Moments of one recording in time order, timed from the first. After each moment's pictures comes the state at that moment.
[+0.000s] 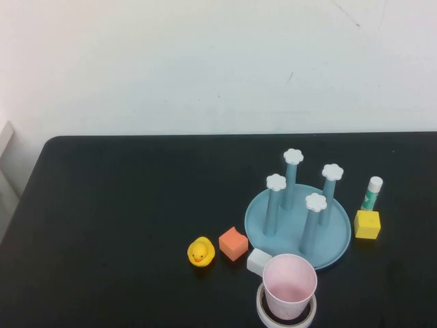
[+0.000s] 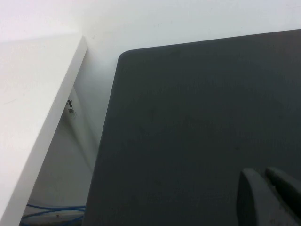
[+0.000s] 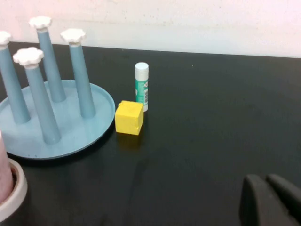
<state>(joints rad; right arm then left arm) 0.11 -0.01 0.02 -0.15 0.40 0.12 -0.04 -0.01 0.02 -0.04 0.35 0.07</state>
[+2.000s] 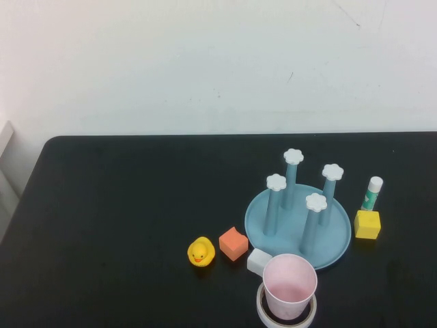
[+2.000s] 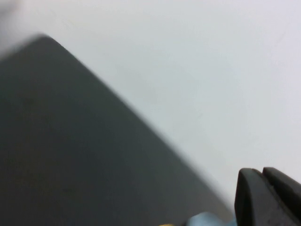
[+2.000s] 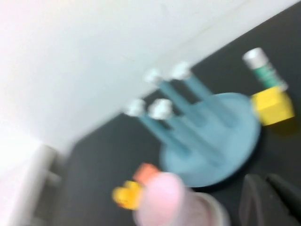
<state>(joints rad) 0.11 -0.01 0.03 0.59 0.36 0.13 -0.07 -0.01 0.02 -0.53 0.19 -0.27</state>
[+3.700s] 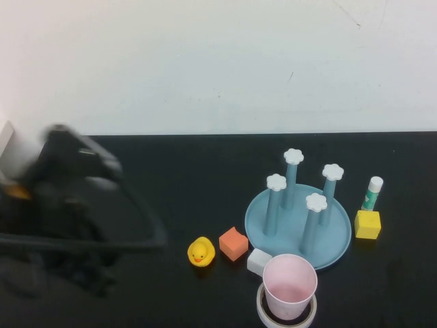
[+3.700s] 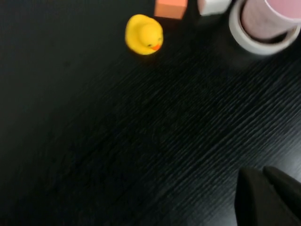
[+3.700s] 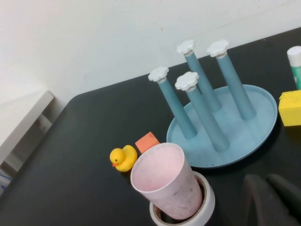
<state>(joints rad) 0.11 -0.01 0.03 0.81 0.43 -0.31 -0.35 1.18 -0.98 -0.35 0.99 0.55</state>
